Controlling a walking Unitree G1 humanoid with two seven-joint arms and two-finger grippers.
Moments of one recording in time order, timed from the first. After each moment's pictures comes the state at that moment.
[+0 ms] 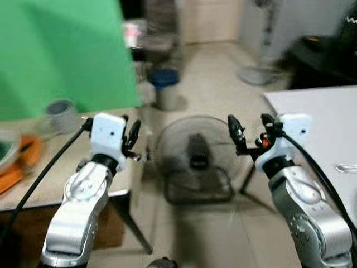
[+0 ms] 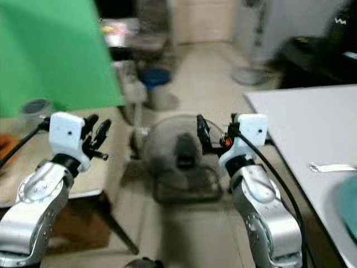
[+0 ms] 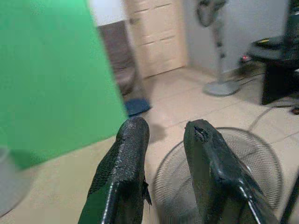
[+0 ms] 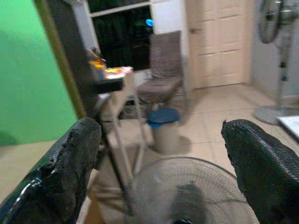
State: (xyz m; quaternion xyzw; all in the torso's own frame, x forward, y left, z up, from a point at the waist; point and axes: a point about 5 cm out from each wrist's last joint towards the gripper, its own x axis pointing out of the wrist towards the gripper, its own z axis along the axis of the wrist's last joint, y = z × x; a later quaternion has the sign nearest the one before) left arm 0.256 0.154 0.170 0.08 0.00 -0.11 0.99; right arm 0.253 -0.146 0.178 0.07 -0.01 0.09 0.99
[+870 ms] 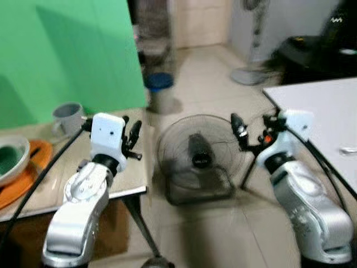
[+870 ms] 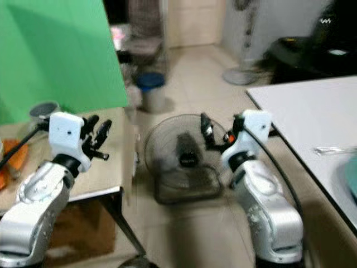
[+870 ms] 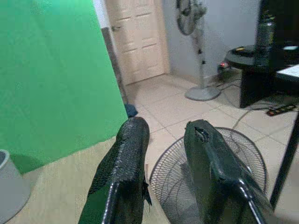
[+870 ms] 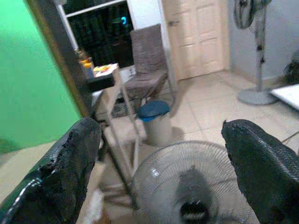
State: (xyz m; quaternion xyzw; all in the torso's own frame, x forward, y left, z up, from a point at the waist) left arm 0.257 0.155 0.172 0.08 0.00 -0.10 0.99; right arm 0.260 -0.143 0.172 0.11 0.03 0.10 0.99
